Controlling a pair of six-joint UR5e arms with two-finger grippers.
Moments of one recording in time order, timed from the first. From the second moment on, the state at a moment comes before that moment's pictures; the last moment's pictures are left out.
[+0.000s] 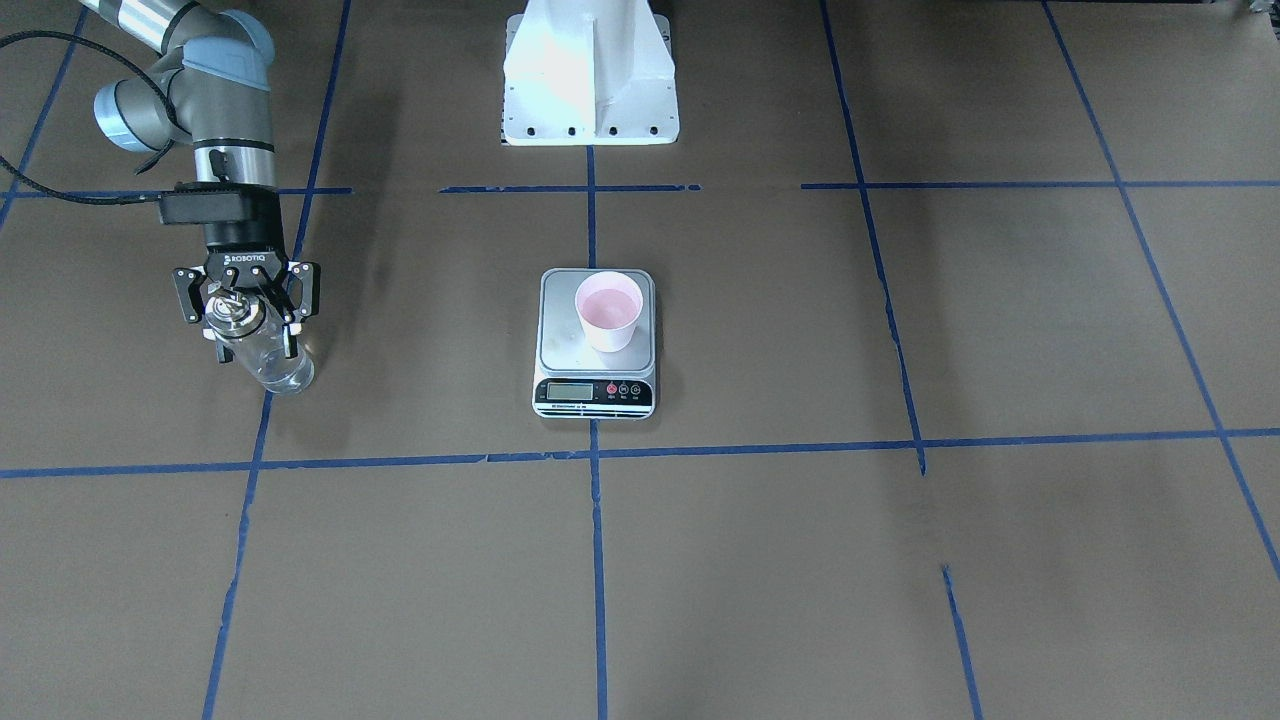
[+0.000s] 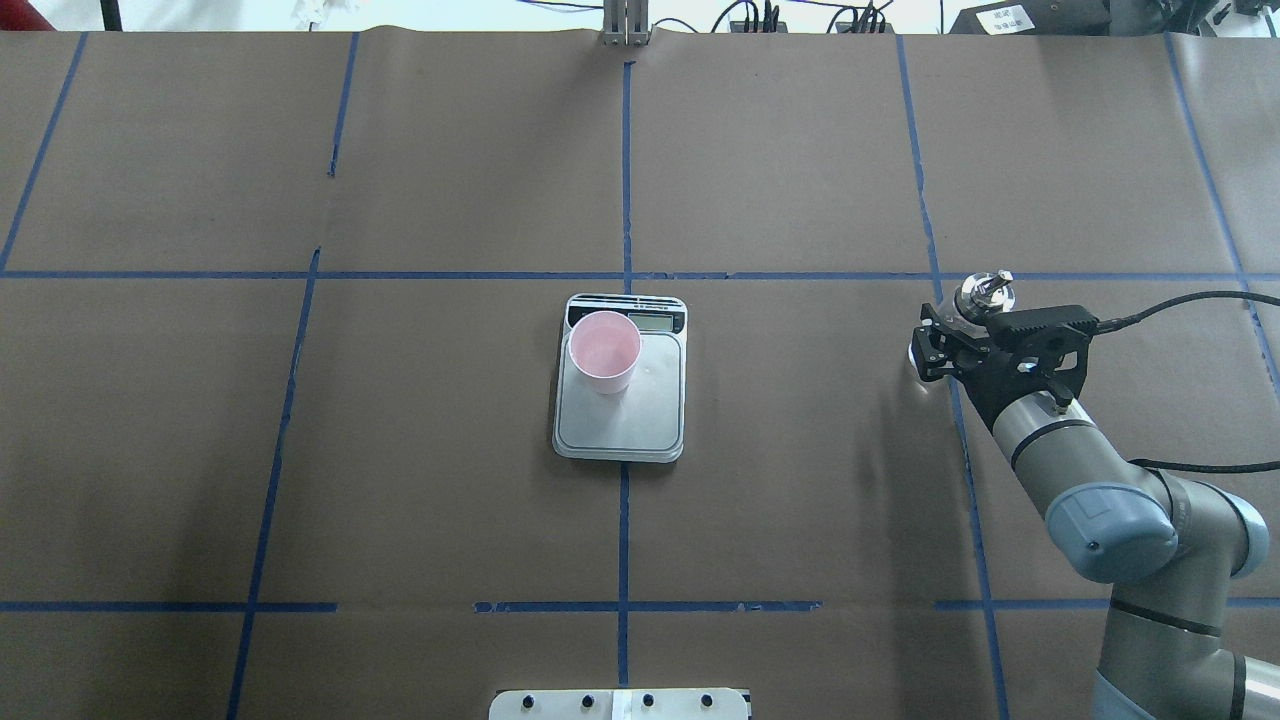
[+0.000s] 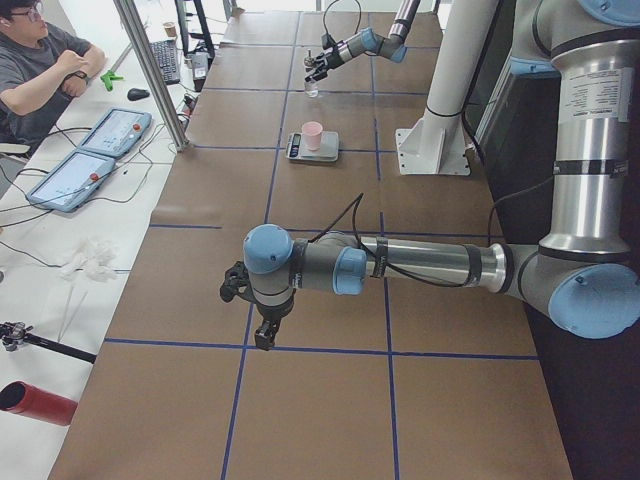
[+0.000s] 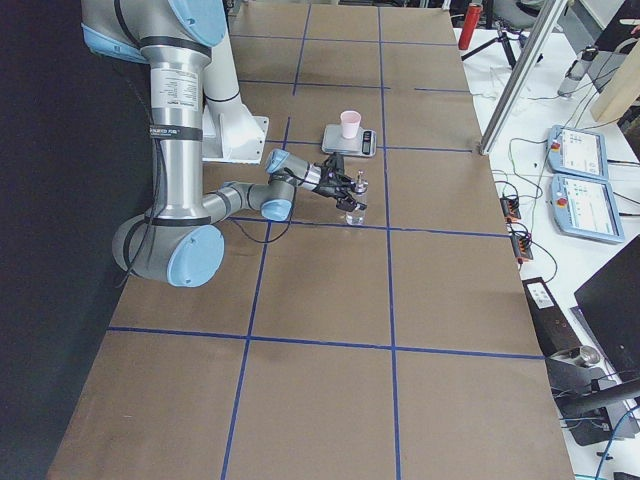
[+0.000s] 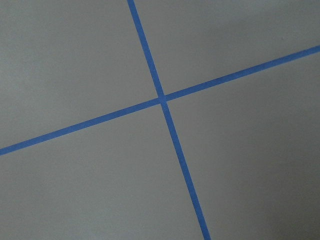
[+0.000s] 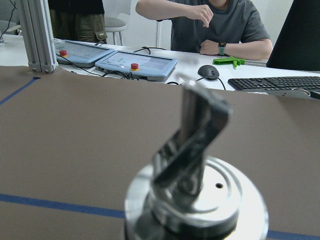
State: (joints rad) left arm -1.56 -1.53 -1.67 -1.61 -2.34 0.24; right arm 0.37 -1.59 1.79 -0.68 0.84 1.08
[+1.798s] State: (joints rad) left arm -1.56 -1.48 -1.74 -1.49 -2.34 0.24; right arm 0.31 -1.09 1.85 -1.59 0.59 0.56
